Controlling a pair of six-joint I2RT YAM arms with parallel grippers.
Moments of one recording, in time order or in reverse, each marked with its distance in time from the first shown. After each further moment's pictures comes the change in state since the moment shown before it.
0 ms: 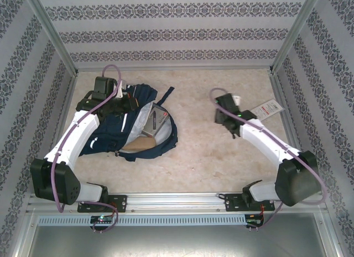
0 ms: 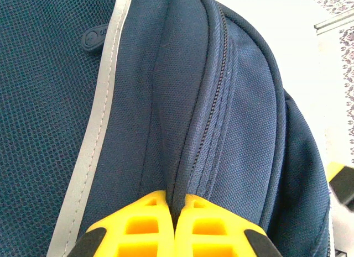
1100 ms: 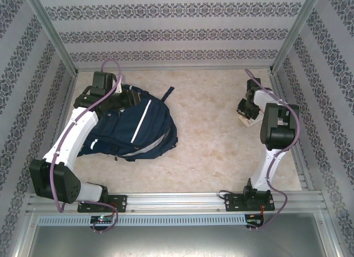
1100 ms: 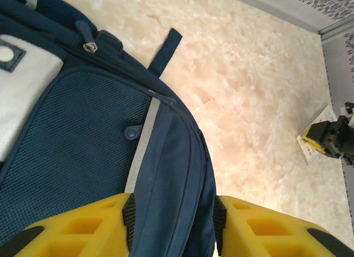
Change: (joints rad) left arm -0.006 0.013 0.099 -0.061 -0.056 0.064; right arm -0.407 0.665 0.438 -0.132 -0.359 0.039
